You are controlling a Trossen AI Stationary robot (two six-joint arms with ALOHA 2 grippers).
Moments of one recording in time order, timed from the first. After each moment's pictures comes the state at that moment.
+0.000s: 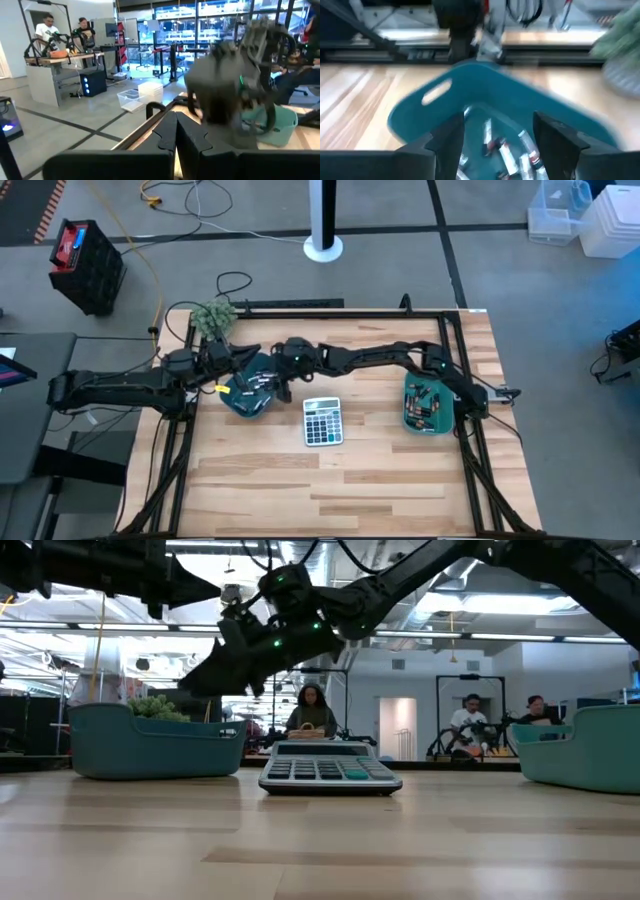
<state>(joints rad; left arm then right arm) 0.15 0.62 0.35 0.40 -0.37 0.08 -0.17 2.29 1.74 0.18 -0.26 -0.06</state>
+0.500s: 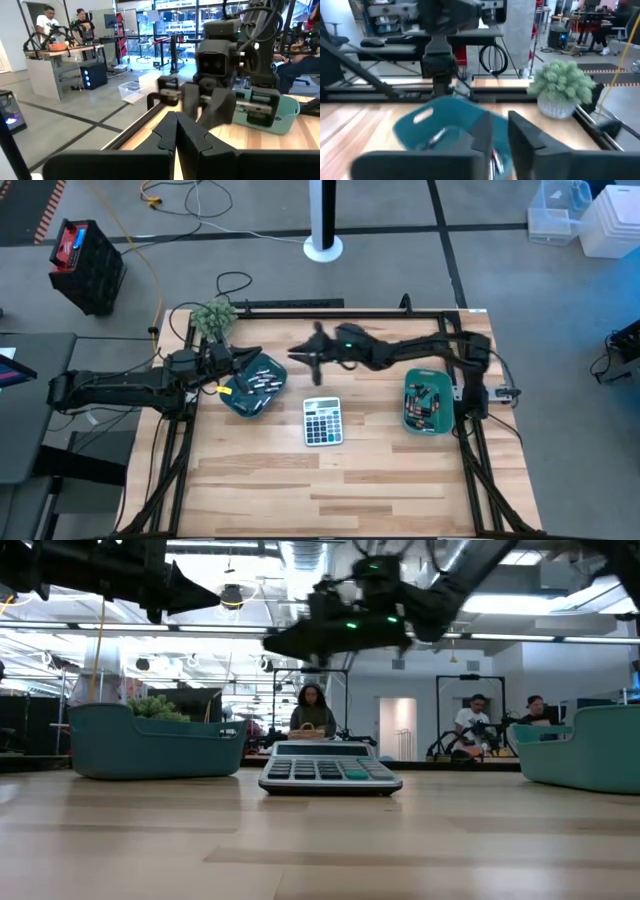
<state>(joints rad) 0.15 0.62 0.35 0.34 -0.37 0.08 -0.27 1.92 1.14 0.72 -0.25 -0.03</state>
